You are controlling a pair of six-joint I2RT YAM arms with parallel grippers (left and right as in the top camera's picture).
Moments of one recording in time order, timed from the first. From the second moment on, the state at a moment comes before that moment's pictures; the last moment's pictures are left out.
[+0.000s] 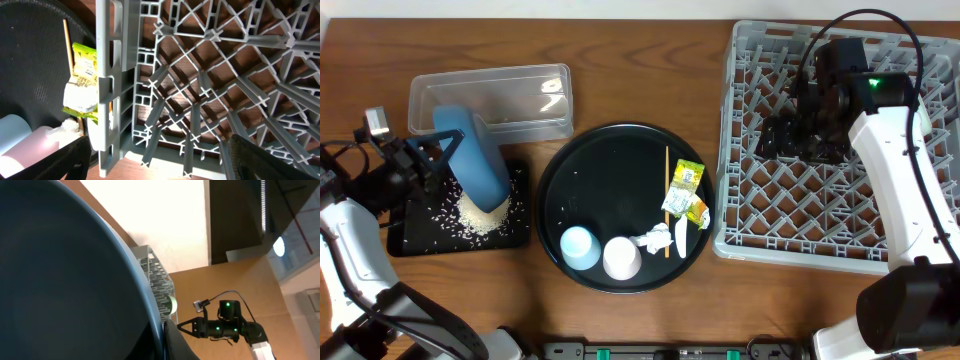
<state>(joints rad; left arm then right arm) 0.74 1.52 1.12 -0.76 1.46 -0.14 0.08 1.71 1.59 -1.27 -0.19 0.13</state>
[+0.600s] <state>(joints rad) 0.74 1.51 1.12 -0.77 1.42 -0.12 0.08 1.71 1.59 -1.28 -0.19 0.13</state>
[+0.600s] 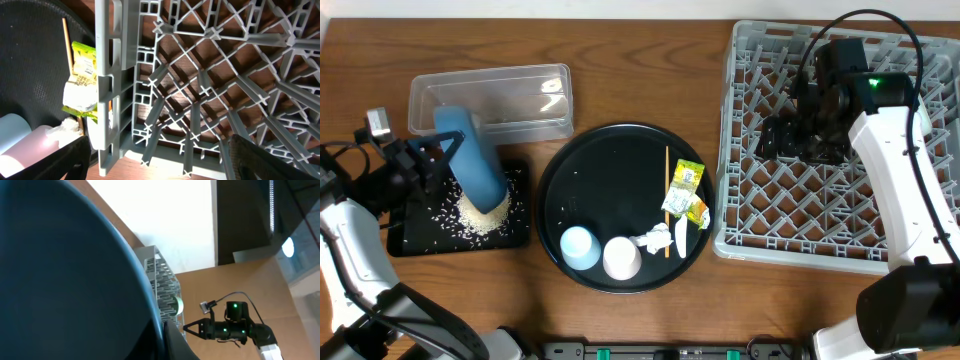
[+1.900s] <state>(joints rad) -0.44 1.54 1.12 -0.46 0.33 -0.31 0.08 1.71 1.59 -1.29 -0.17 0.13</state>
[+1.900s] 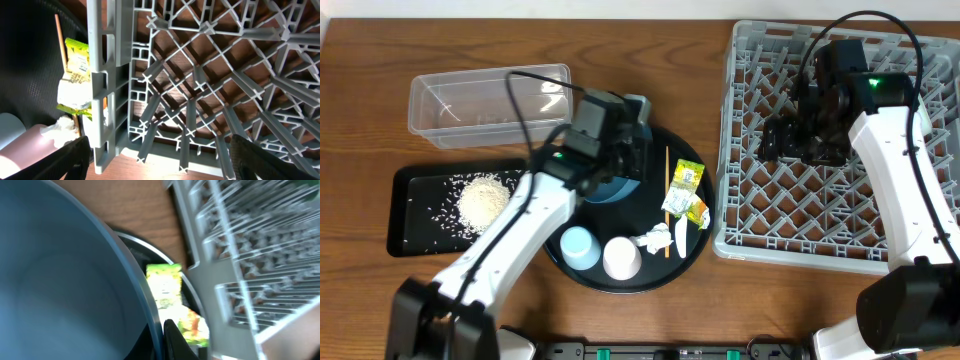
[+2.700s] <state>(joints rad) -0.36 1.39 1.12 -0.66 0.25 -0.32 0.11 1.71 1.59 -1.10 -0.22 0.10</state>
